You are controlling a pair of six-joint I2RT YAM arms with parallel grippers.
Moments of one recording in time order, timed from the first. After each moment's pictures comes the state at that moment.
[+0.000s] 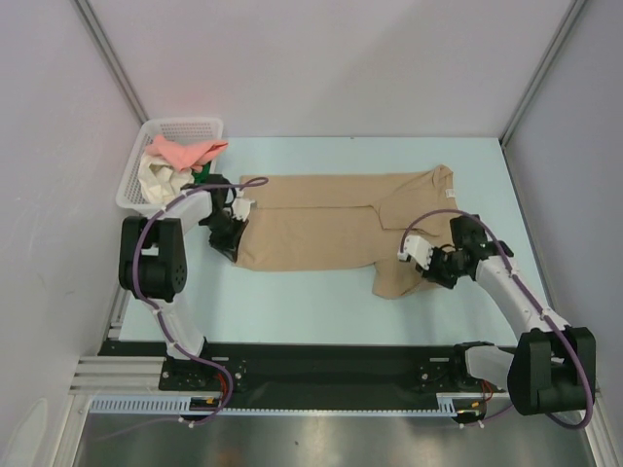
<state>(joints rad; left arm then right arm) -0.08 1.86 1.25 -0.88 0.21 0.32 0.09 1.16 0.72 -0.77 -0.40 -1.13</state>
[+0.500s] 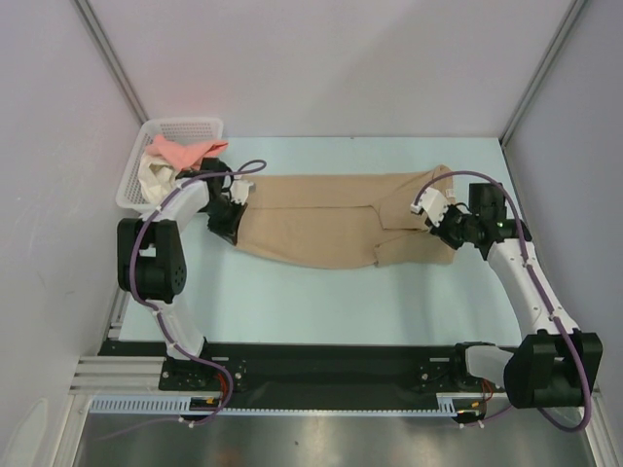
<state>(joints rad) -0.08 1.85 1.38 -0.92 0.22 0.32 0.03 1.18 0.97 -0.66 -0.41 -0.97</state>
